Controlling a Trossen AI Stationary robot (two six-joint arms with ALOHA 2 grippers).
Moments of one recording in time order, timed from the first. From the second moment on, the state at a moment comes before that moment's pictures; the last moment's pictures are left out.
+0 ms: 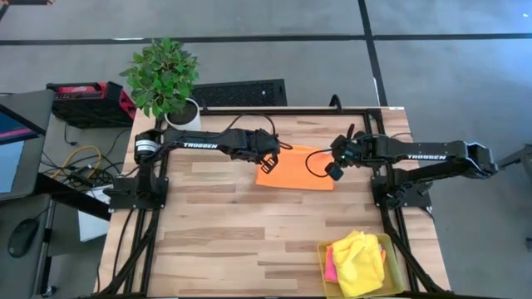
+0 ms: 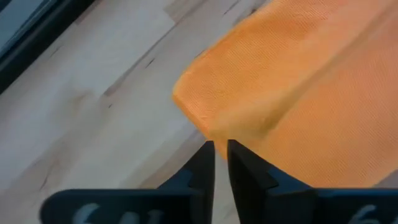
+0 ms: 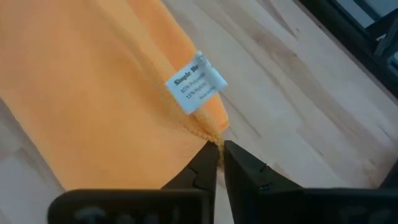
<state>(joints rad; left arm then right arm) 0.18 1.93 1.55 -0.85 -0.38 -0.59 -0.19 1.04 0.68 -0.78 0.36 0.38</state>
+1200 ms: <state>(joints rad) -0.05 1.93 1.32 -0.55 -0.33 0.14 -0.06 1.03 0.81 -0.84 -0.02 0.36</state>
